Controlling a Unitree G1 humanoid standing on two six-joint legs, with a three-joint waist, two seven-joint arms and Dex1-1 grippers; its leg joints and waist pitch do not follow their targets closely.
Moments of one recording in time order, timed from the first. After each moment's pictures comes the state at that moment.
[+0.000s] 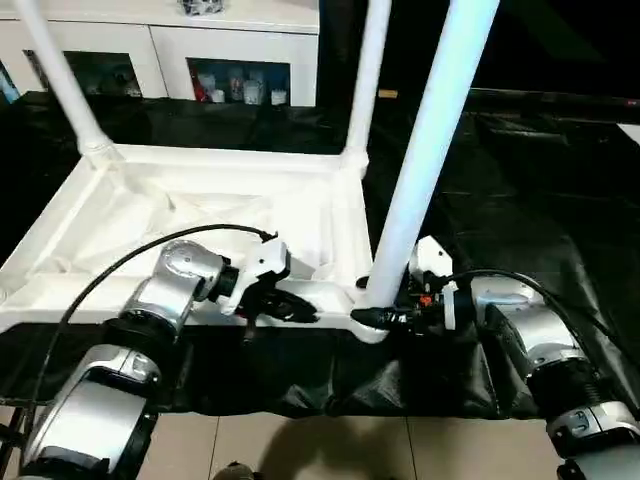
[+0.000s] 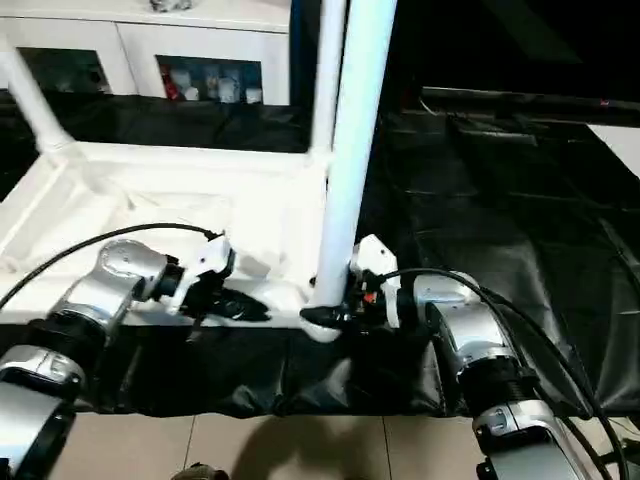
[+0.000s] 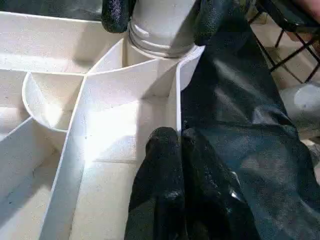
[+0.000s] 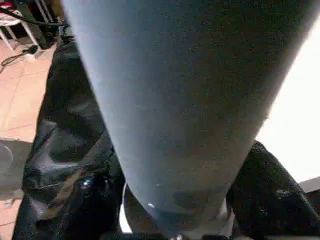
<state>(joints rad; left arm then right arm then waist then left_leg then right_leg) -0.71 0.36 -0.25 0.85 0.03 -0.08 -1.48 -0.50 -0.36 0.20 0.54 0.17 0.09 1.26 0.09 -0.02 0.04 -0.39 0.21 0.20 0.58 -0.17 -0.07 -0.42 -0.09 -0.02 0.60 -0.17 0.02</state>
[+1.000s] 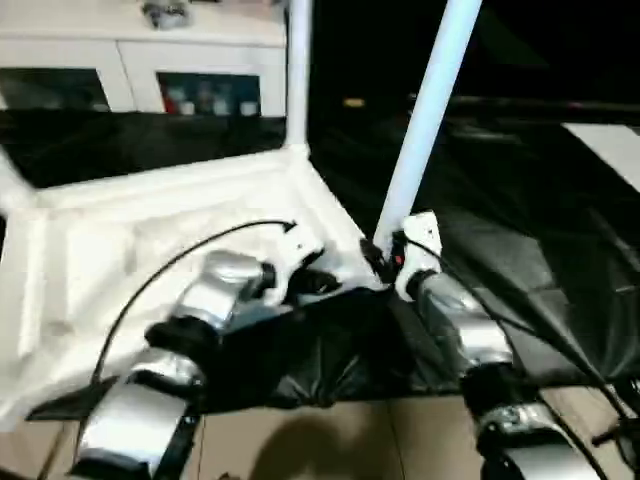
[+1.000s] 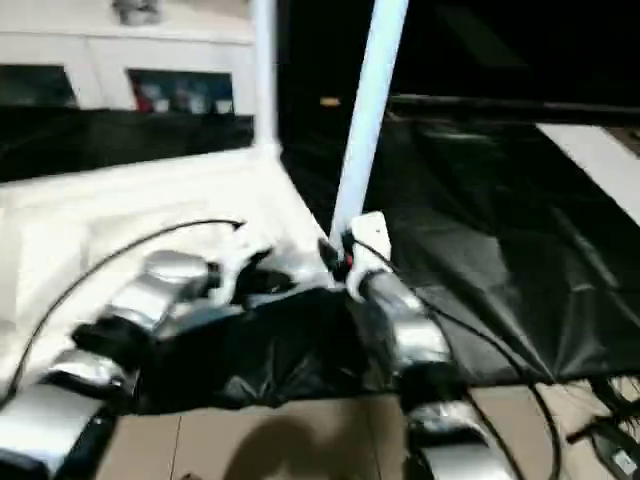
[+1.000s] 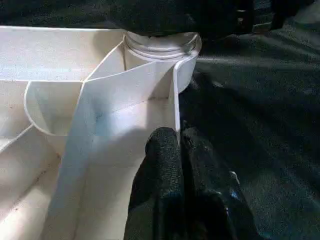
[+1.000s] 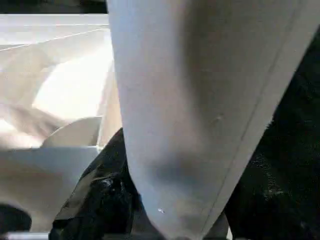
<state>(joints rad) -0.72 0.17 -0.20 0.85 0.09 0.13 -0.98 -0.54 -0.02 -0.02 0.67 0.06 0.11 0.30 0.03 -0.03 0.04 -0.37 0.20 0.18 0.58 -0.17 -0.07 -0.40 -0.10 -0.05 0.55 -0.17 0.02</state>
